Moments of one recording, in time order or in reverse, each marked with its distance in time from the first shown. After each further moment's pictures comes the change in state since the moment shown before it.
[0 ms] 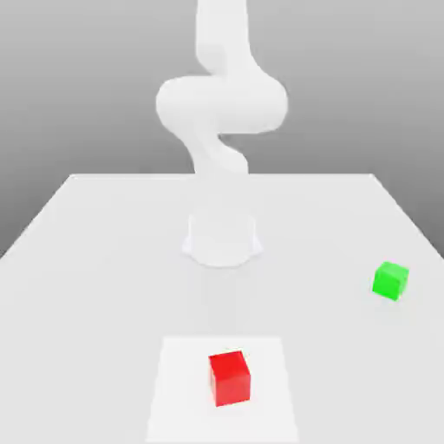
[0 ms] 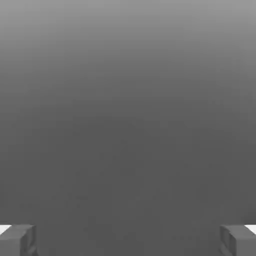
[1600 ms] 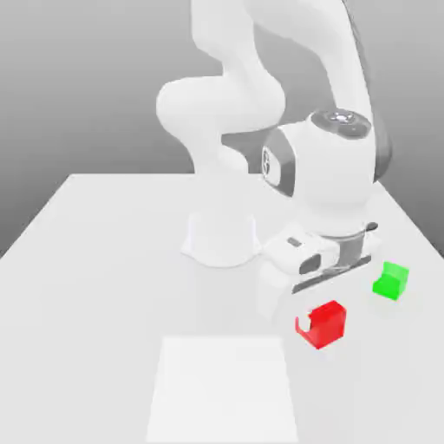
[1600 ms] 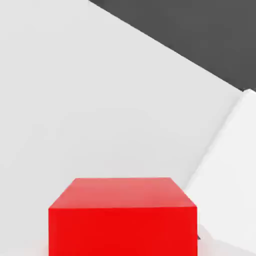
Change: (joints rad) arm 0.396 0.688 0.144 -0.399 0.062 0.371 -0.219
